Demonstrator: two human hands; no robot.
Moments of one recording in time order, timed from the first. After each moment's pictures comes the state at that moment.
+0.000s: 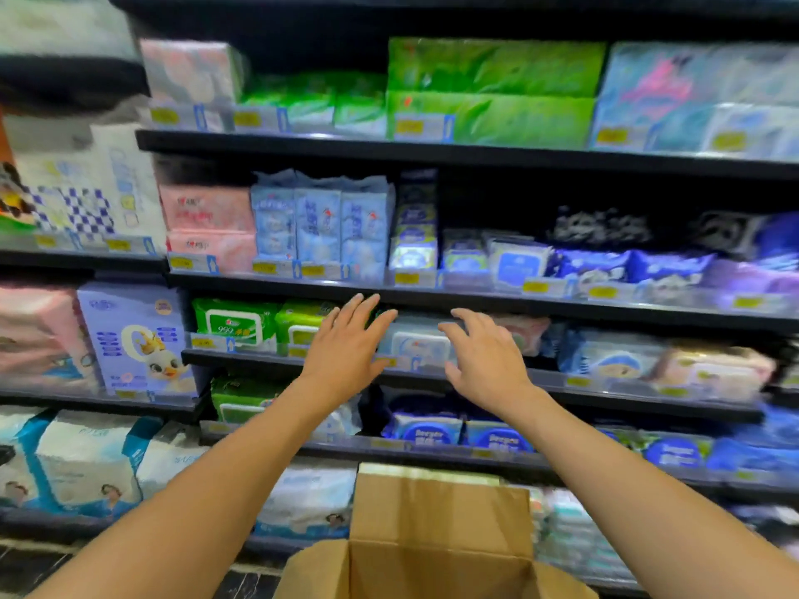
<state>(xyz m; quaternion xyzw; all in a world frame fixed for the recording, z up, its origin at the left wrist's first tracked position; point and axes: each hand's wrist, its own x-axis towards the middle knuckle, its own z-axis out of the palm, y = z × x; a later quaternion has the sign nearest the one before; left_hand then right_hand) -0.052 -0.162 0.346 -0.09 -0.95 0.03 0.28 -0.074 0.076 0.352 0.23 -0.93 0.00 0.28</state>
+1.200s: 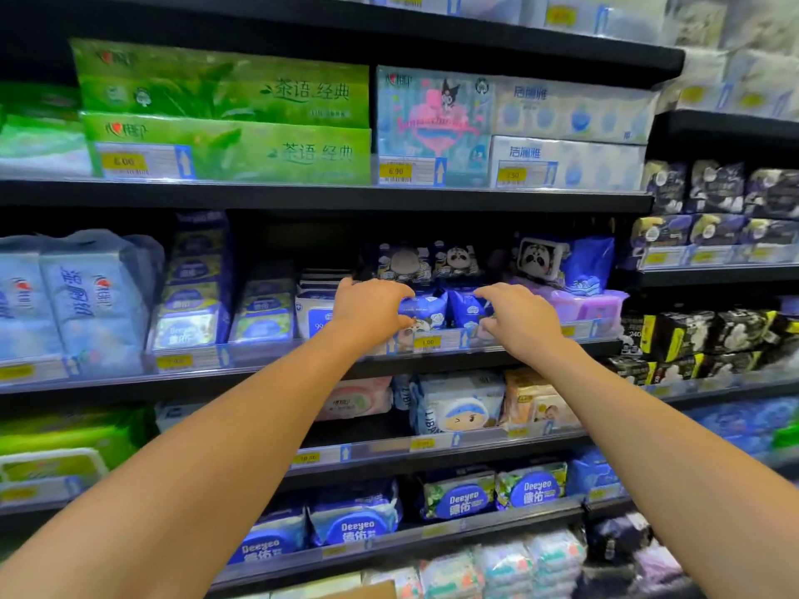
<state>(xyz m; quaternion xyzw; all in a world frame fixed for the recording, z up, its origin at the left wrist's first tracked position) -0.246 0.152 0.481 -0.20 -0.95 0.01 0.24 -0.206 0.392 0.465 0.02 -0.96 0.01 0.27</state>
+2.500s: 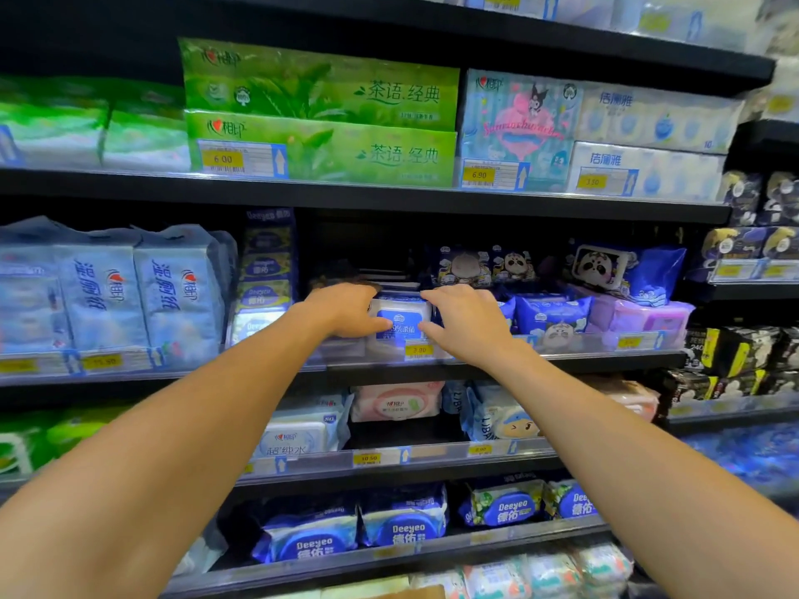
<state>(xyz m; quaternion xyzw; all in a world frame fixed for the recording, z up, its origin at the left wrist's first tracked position) -0.279 0.008 0.487 -0.18 -0.97 -0.01 0.13 -0.230 0.226 0.464 0.13 -0.94 -0.01 0.30</state>
